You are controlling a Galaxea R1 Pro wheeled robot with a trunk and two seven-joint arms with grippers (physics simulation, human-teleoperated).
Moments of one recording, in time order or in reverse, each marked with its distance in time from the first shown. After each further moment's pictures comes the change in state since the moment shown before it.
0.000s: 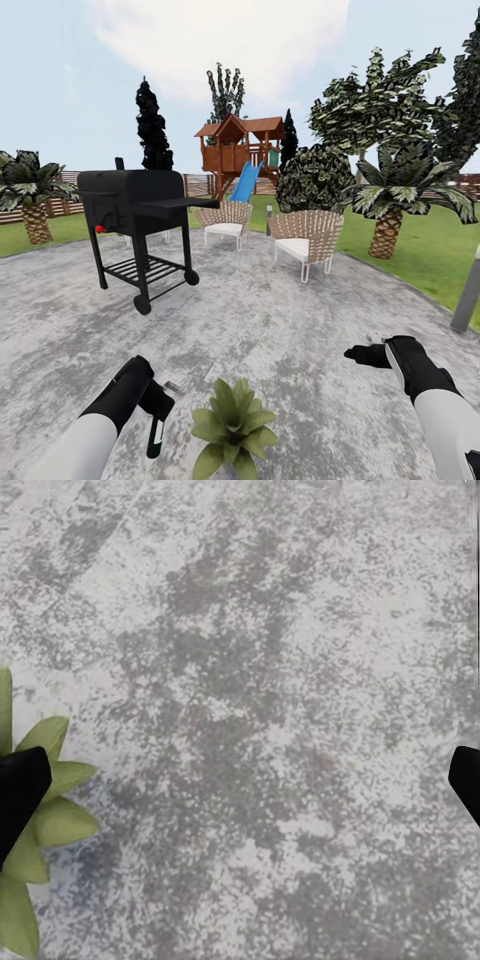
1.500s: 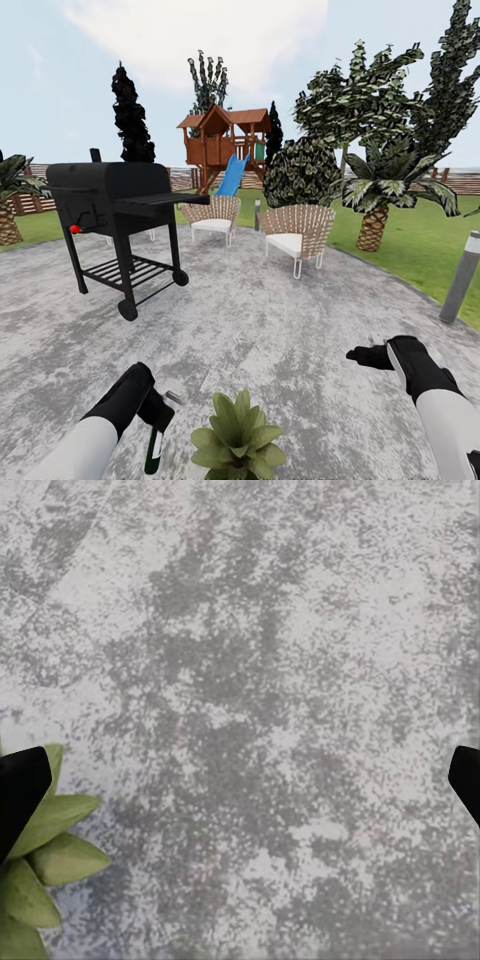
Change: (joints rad) left arm 0.000 0.000 -0.004 0.068 0.000 0.000 -0.001; right arm 0.000 -0.007 -0.002 0.000 0.000 0.028 0.000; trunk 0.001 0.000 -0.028
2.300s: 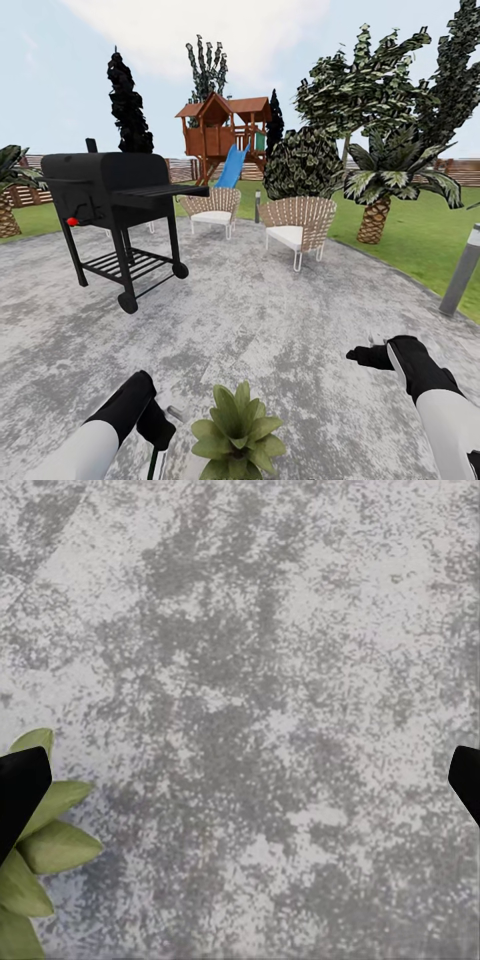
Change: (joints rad) left arm 0.000 -0.003 -0.001 0.080 -0.062 -0.001 -0.112; right arm 0.000 0.000 0.000 0.000 0.000 0.000 0.000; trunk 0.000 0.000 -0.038
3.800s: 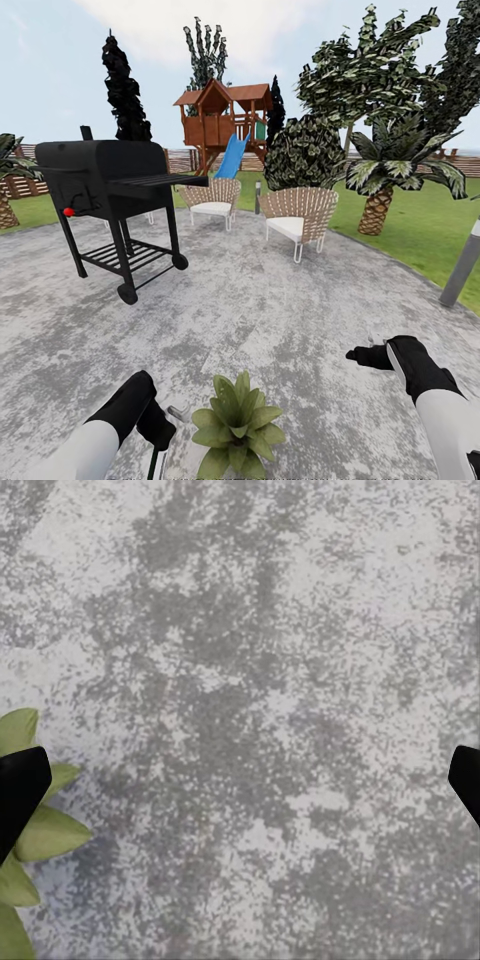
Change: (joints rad) left arm 0.000 -0.002 -0.001 0.000 -0.003 -0.002 0.000; right arm 0.000 0.001 0.000 0.000 0.000 0.000 0.000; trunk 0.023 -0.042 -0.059
